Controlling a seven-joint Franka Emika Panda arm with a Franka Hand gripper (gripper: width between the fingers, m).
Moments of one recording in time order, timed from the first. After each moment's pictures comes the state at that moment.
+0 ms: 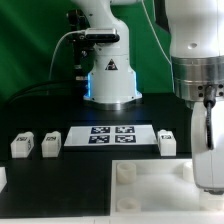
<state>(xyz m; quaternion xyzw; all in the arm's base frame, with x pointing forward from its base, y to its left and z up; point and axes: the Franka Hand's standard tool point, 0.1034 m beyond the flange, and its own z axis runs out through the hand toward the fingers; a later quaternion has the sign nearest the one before) 0.635 0.120 0.069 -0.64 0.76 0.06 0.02</state>
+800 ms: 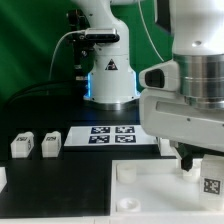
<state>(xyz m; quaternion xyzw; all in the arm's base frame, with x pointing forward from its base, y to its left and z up) 0.633 0.119 0.072 -0.95 0.30 0.01 0.03</state>
